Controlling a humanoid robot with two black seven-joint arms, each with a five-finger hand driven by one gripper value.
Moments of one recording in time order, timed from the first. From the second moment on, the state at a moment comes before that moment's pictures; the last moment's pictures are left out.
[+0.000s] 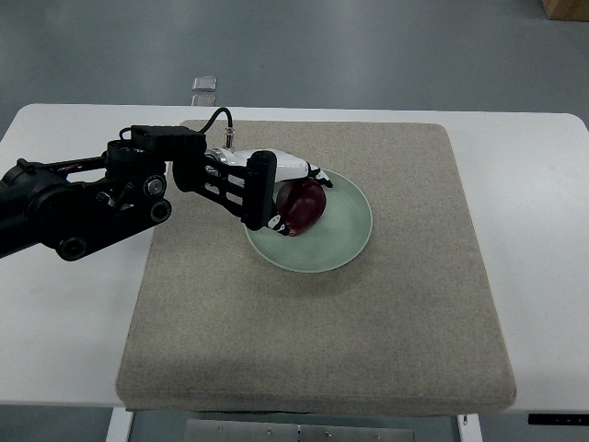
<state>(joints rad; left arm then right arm) -1.07 0.40 -0.29 -1.20 1.52 -0.26 -0.02 -0.02 0.00 -0.12 0.14 -0.01 0.15 -0.01</state>
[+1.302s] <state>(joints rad) -1.04 0.48 -0.58 -0.90 0.23 -0.30 0.10 -0.02 0.00 -0.12 0.14 -0.01 0.15 -0.01</state>
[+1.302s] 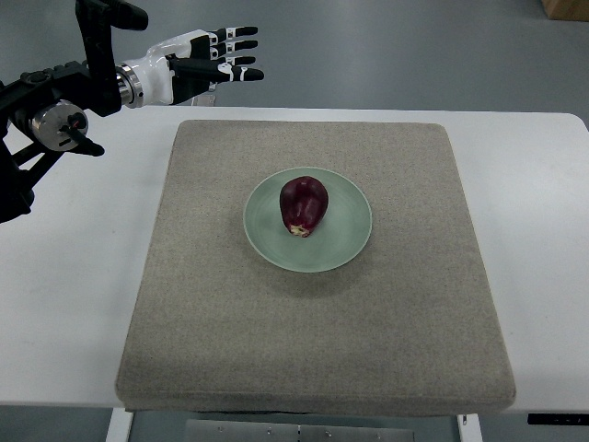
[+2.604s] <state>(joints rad) -0.89 0.50 -0.73 -0.84 -0.01 -0.32 0.09 -0.03 0.00 -0.12 0.15 -0.01 0.15 -0.01</state>
